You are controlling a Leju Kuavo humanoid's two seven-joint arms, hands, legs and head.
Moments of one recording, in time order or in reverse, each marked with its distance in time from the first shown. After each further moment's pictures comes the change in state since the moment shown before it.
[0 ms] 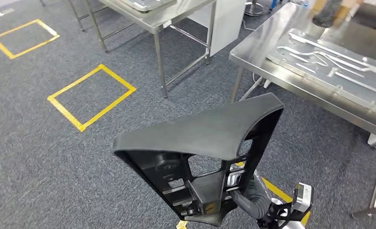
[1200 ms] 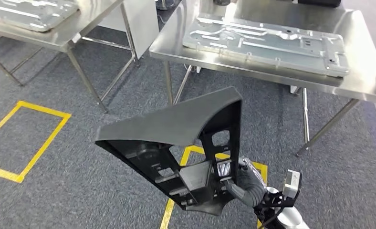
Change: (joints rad) left arm 0.023 -0.002 0.008 0.000 0.022 -0.096 0.146; right arm -0.095 0.006 0.016 0.065 0.023 -0.003 0.054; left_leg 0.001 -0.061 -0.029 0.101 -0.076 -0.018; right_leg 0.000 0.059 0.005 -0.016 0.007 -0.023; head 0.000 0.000
